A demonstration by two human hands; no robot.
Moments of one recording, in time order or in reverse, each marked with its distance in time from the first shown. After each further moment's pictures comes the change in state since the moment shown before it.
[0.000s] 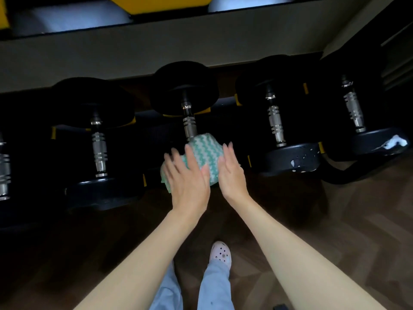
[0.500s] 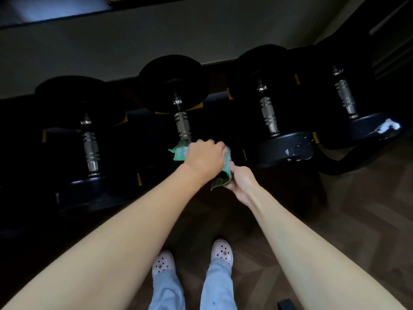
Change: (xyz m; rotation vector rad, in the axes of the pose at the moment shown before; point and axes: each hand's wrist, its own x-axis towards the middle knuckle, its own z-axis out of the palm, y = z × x) left_hand 0.049 0.039 -0.014 0.368 -0.214 0.554; right_hand 0.006 0.037 -0.017 0.684 0.049 0.575
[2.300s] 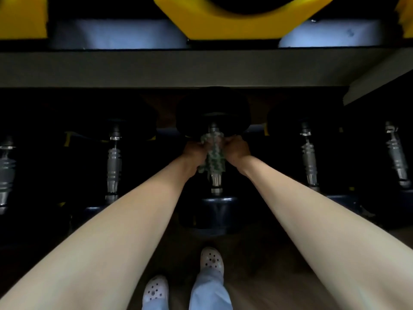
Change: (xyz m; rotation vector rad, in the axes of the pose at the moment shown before) left_hand 0.058 -0.111 0.006 -1.639 -0.068 -0.877; right_hand 0.083 -0.103 0.131 -1.042 0.016 -0.418
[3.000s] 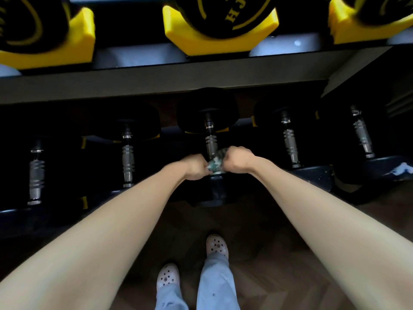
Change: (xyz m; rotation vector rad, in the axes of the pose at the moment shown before) left_hand -0.066 -0.014 -0.031 1.135 -0.344 0.301; right_hand -0.102 -0.008 -0.033 -0.615 -0.211 -0.130
